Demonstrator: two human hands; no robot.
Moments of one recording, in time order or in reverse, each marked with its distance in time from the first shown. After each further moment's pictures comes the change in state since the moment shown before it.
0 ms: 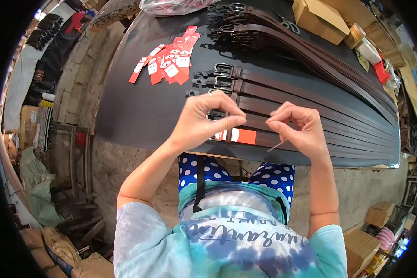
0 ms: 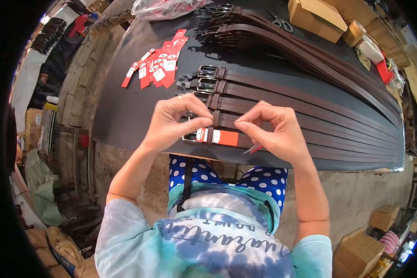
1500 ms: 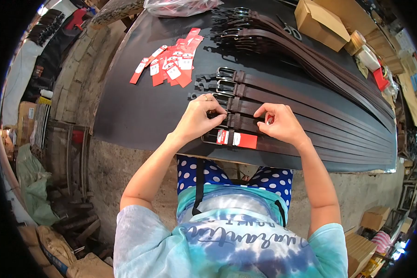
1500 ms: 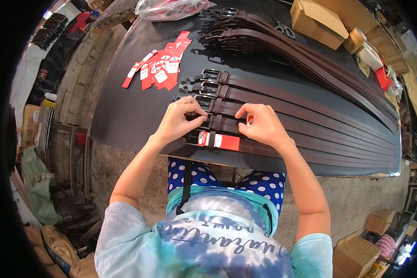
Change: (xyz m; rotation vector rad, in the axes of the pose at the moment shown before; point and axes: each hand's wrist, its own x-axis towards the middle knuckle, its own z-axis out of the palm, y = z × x) left_hand -0.005 -0.069 -0.019 0.475 0.058 -0.031; right_hand 0.042 0.057 0.002 -0.603 -0.123 0.171
